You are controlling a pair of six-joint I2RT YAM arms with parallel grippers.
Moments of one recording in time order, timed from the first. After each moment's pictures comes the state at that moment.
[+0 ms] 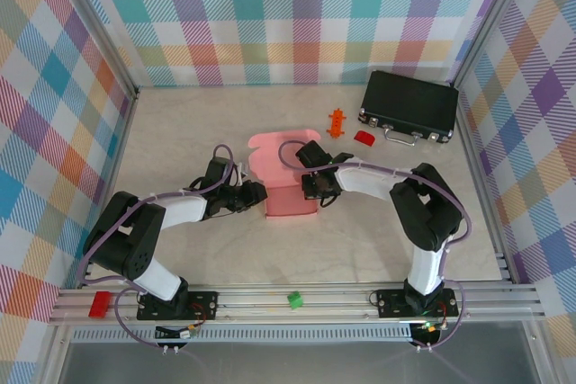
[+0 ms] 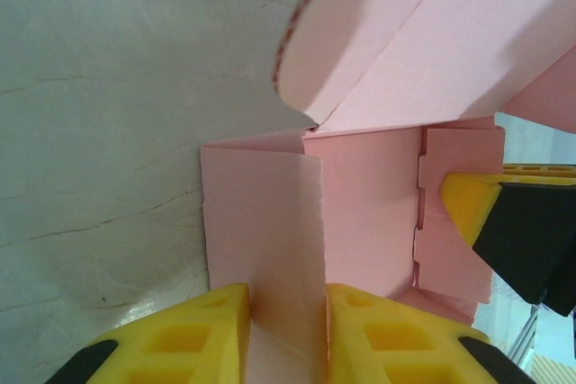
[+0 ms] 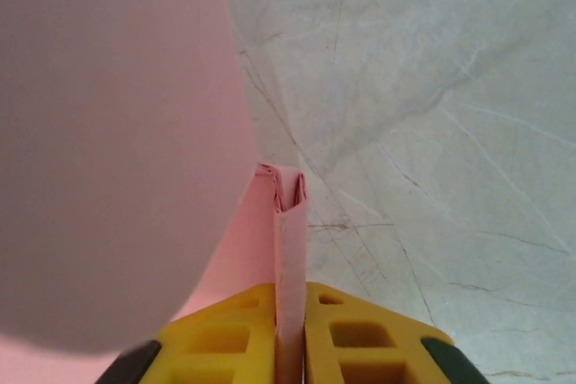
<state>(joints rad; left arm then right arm) -0.39 1.56 0.61 0.12 0.48 -0.79 0.73 1.85 1.18 -0.55 0.10 0.57</state>
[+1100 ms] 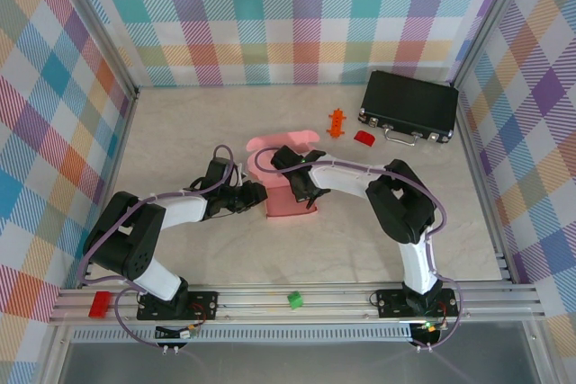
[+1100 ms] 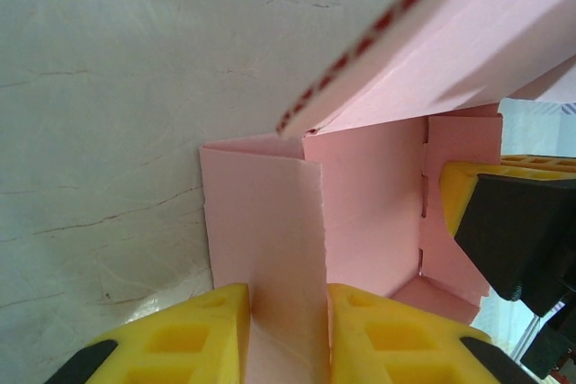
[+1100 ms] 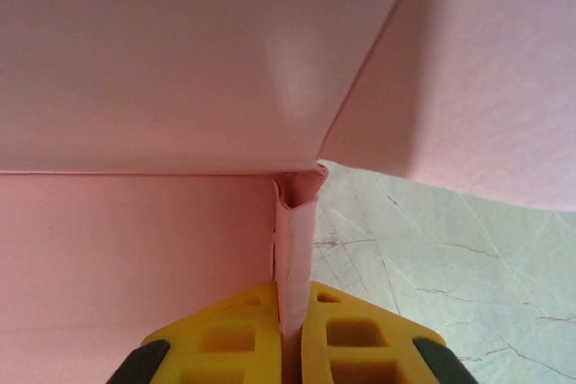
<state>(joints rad) -0.40 1.56 0.61 0.12 0.48 -0.79 0.83 2.01 1.41 -0.80 0.38 0.55</state>
